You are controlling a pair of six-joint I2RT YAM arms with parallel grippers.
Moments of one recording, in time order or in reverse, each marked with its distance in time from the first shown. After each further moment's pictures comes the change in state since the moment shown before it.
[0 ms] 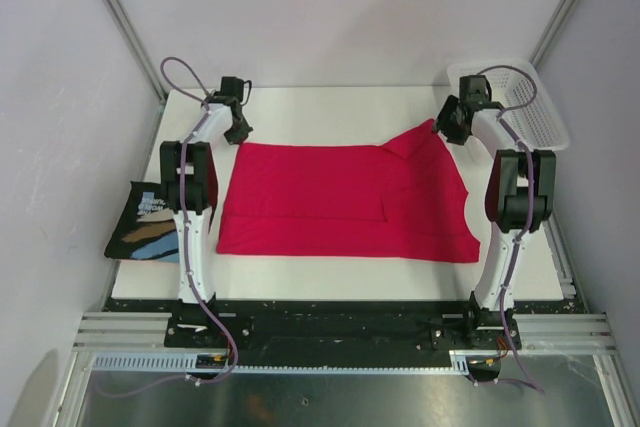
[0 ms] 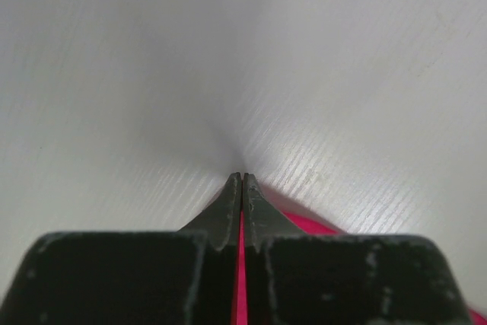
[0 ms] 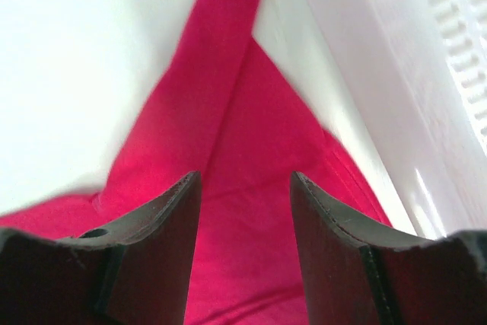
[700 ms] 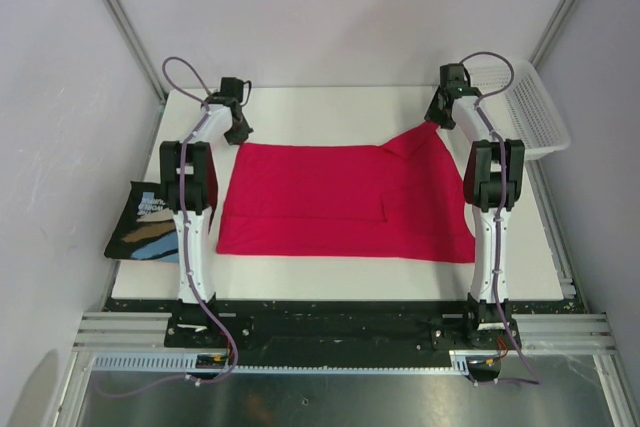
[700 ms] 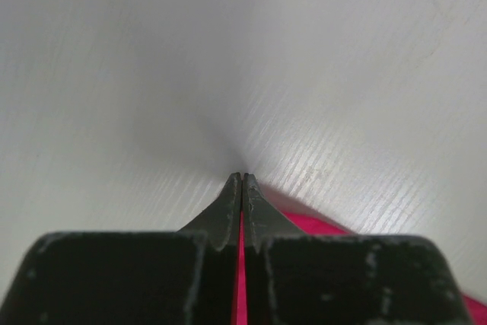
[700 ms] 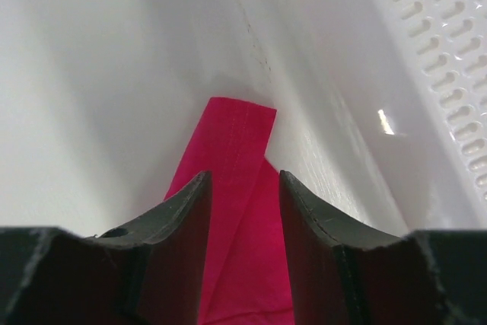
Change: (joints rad) left arm 0.001 -0.002 -0.008 0.013 0.019 0.044; right arm 0.052 0.380 0.510 -0.127 0.193 -0.052
